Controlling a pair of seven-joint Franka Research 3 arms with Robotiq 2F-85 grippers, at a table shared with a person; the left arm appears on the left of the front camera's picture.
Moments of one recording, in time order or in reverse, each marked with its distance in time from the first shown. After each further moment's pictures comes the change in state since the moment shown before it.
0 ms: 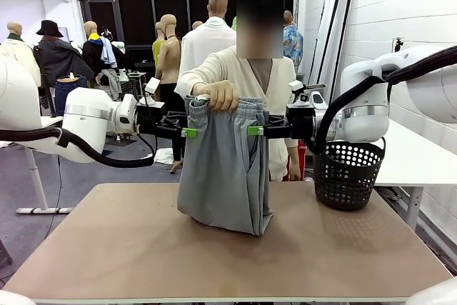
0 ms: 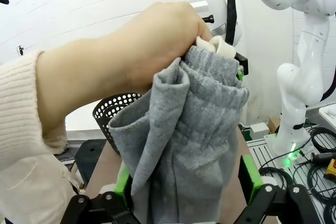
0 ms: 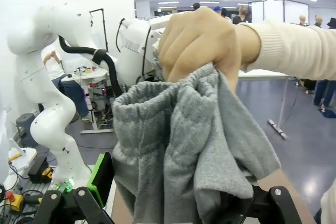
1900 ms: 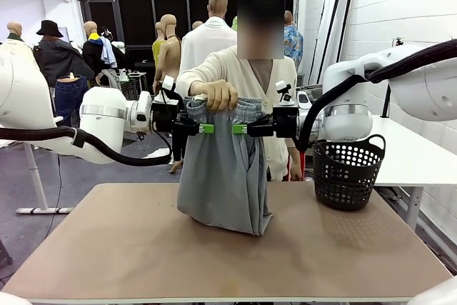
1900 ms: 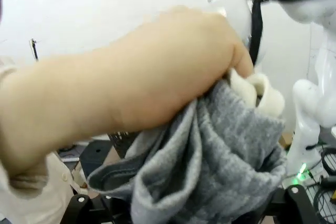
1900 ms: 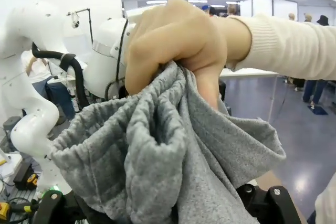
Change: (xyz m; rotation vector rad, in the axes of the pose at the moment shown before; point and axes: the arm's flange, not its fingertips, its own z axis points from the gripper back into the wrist) left arm 0.016 -0.003 -0.040 0.090 -0.043 0.050; right arm 0.001 -0.013 -0.035 -0.076 0.012 0.012
